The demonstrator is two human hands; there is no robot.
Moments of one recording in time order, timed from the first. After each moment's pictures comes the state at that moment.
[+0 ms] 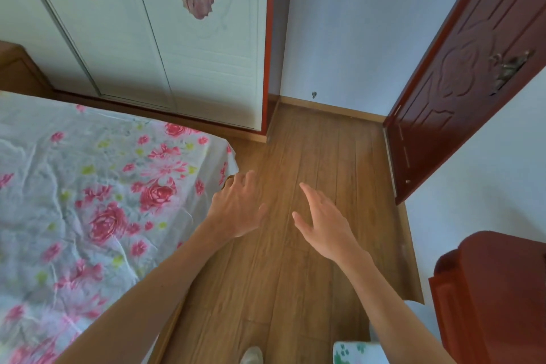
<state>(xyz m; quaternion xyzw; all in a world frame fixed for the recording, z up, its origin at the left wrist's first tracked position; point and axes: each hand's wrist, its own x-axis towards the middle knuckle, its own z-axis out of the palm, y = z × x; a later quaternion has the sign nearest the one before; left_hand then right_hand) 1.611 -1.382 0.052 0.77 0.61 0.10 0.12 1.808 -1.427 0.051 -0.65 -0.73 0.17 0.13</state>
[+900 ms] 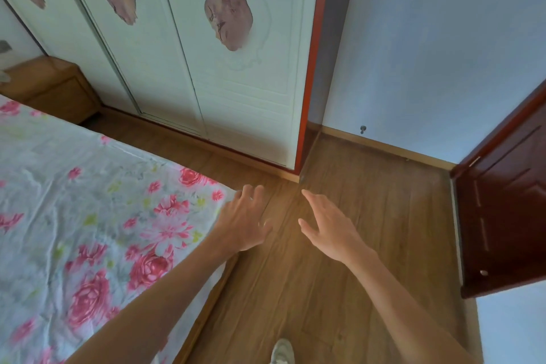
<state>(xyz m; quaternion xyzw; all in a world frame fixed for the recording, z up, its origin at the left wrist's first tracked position) 1.630 -1.040 0.039 0.74 0.67 0.08 0.07 1.837 -1.028 0.039 -0.56 -0.80 0.20 0.08</state>
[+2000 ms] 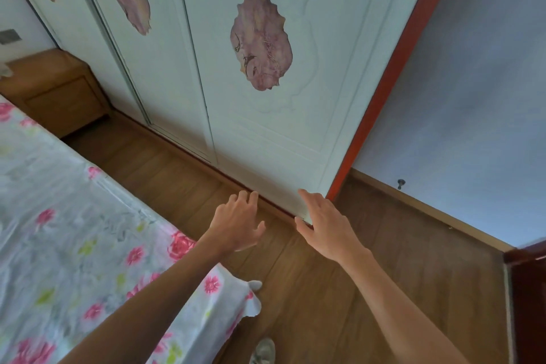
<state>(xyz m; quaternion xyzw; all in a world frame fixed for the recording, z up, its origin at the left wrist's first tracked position) 1.506 -0.670 0.021 0.69 0.72 0.03 0.09 1.712 -0.627 0.034 -0.48 -0.86 0.15 0.06</state>
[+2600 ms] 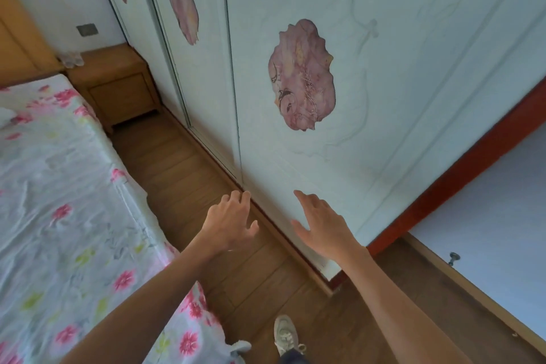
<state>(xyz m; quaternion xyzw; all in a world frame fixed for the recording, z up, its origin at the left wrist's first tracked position) 1.445 -0.497 0.015 0.58 0.81 0.02 0.09 1.639 -0.397 0.029 -0.36 -0.92 0.15 0.01</state>
